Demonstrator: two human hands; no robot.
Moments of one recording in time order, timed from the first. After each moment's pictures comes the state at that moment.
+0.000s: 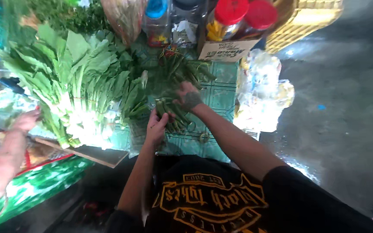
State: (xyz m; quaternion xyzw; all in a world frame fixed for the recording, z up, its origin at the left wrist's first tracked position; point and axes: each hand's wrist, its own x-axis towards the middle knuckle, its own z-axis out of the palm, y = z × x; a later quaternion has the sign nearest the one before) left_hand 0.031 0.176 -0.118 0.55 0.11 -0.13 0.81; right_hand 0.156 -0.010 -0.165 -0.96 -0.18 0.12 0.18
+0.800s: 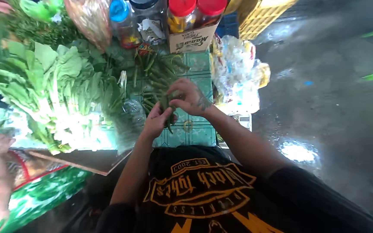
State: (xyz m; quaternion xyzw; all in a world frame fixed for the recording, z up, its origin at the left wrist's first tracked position) left_hand 0.020 0.111 -0.083 0.60 0.01 -0.29 0.75; right_hand 0.062 -0.089 -0.061 -0.81 -0.17 0.06 0.56
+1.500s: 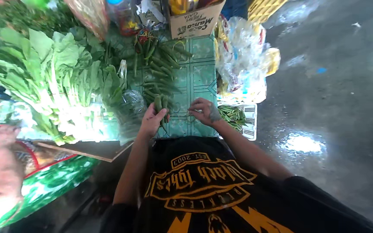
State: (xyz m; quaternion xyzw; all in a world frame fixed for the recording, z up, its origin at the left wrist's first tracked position) left_hand -0.012 0.141 -0.110 0.61 0.06 -0.27 0.74; right_hand -0.030 -0.134 -0.184 -0.89 -0.09 0.06 0.44
